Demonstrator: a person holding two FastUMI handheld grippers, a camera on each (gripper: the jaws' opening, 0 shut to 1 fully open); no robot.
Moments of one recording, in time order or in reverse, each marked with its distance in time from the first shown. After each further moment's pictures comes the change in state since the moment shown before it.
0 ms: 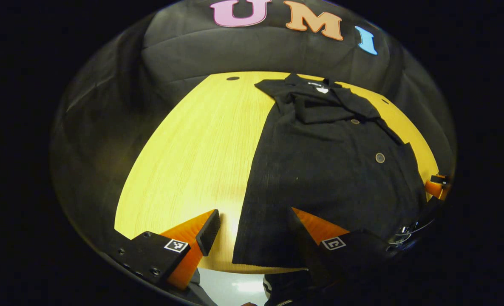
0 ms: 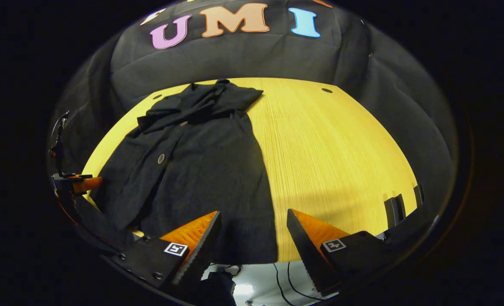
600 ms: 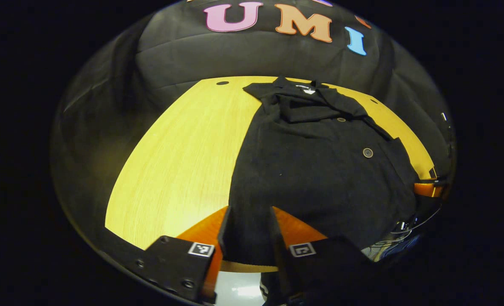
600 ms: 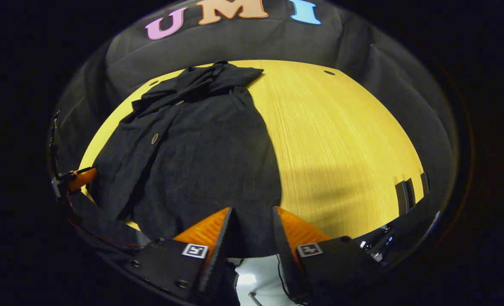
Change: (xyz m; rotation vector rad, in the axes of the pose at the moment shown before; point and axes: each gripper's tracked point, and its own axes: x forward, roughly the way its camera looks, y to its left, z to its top) left arm -0.003 -0.032 -0.001 0.031 -0.061 -0.075; right arm 0.014 0.011 -0.025 0.001 0.099 0.033
